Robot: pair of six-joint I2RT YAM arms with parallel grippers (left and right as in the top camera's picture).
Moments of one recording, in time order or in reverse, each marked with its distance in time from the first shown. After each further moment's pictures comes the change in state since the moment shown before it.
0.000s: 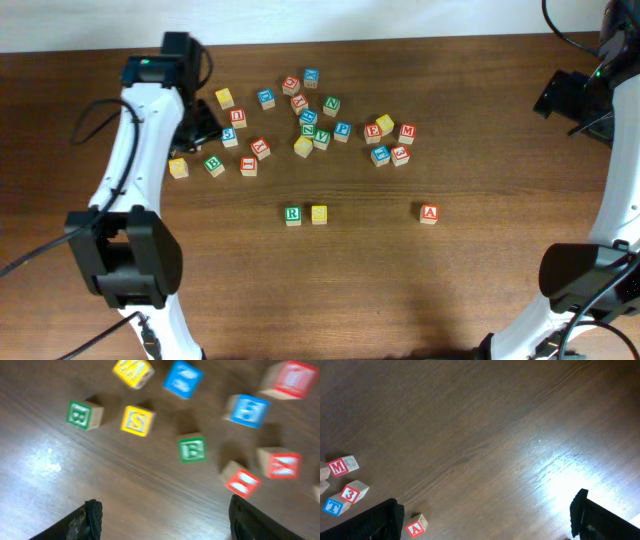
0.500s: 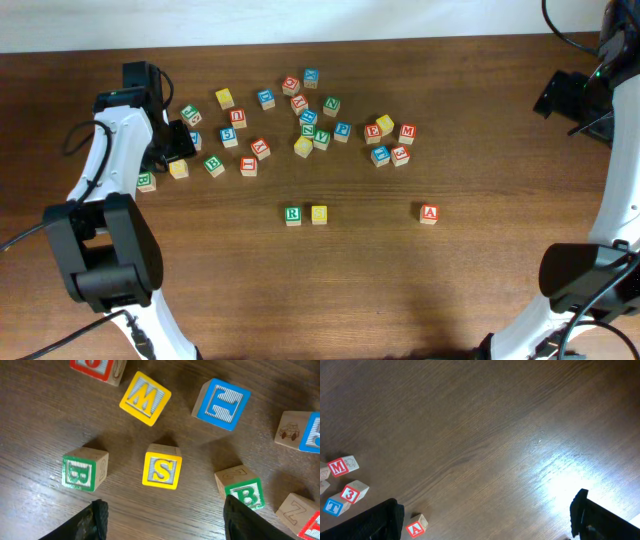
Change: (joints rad) left arm 0.177 0.001 -0.264 0.335 0.092 0.319; right arm 0.000 0.000 0.000 0.000 0.000 0.000
